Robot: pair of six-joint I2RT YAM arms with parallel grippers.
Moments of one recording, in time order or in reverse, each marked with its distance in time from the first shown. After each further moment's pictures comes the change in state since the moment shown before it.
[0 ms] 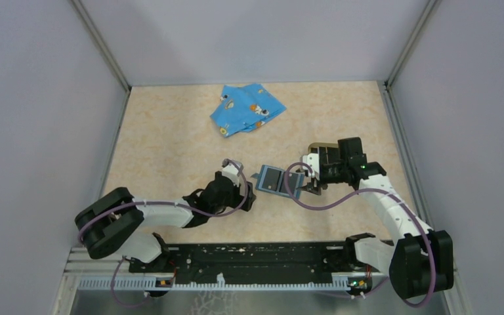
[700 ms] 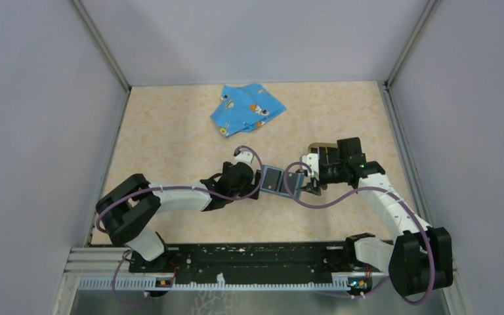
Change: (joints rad) left arm 0.000 0.169 0.285 -0.310 -0.131 -0.053; right arm 0.000 0.019 0.000 -0.004 0.001 -0.008
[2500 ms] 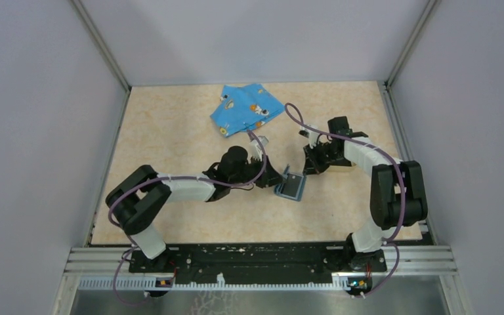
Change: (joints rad) left arm 0.090 0.085 0.093 0.420 0.729 -0.212; right arm -0.036 0.488 0.277 -0.014 0.340 0.716
